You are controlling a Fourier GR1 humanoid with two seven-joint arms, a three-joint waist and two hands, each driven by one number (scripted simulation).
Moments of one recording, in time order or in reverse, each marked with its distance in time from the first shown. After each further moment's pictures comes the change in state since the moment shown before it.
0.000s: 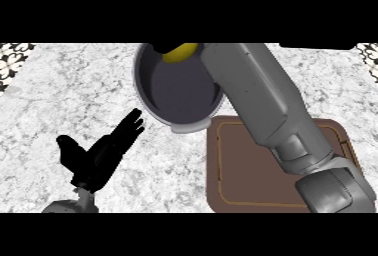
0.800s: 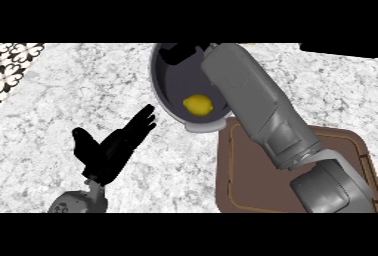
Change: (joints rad) left arm -0.065 -0.025 -0.029 0.027 -0.006 -0.029 0.015; right arm -0.048 0.019 -0.012 0.329 -0.282 -0.139 -0.121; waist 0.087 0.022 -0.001
